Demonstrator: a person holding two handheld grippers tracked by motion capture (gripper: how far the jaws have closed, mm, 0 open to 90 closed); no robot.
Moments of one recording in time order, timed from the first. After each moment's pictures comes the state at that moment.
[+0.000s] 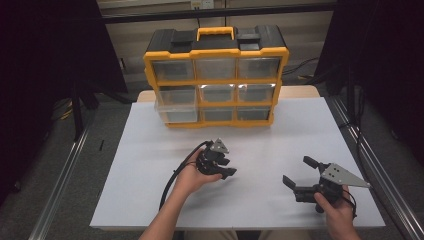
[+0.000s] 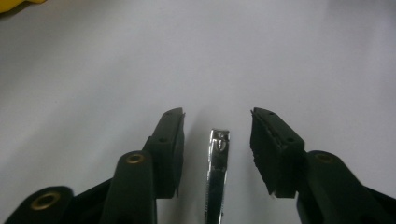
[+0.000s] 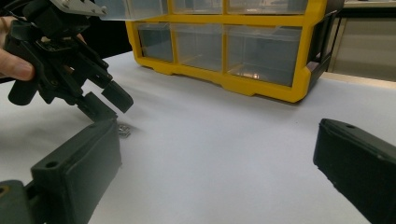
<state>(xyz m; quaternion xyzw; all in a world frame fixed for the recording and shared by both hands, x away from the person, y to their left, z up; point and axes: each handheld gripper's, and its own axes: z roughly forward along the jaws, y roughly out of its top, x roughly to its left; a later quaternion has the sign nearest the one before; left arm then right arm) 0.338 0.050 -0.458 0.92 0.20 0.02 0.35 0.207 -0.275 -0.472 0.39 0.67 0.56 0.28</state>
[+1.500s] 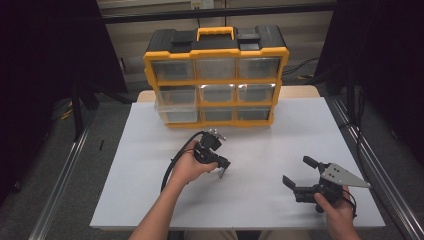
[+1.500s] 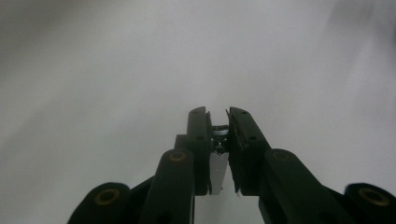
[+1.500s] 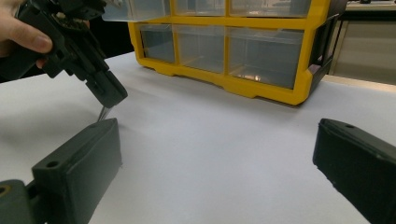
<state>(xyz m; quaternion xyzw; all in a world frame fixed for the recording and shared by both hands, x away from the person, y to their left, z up) 0.358 0.055 -0.429 0.91 0.27 -0.05 0.31 0.207 -0.275 -0.471 0.39 0.67 0.57 0.28</state>
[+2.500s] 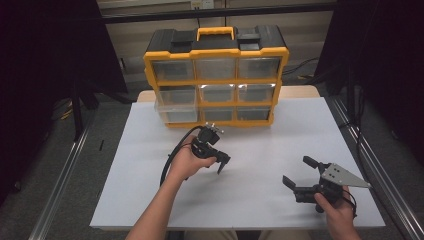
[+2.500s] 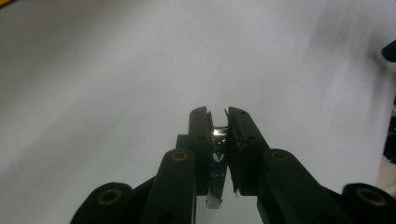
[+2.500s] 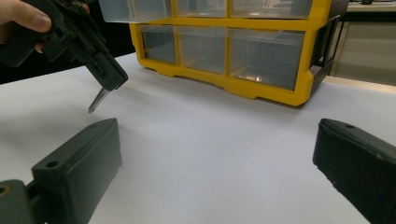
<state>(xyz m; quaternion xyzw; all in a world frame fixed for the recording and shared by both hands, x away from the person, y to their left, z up) 0.362 0.057 -0.413 0.90 0.27 -0.06 0.33 0.207 -0.275 -0.471 0.38 0.67 0.57 0.28</state>
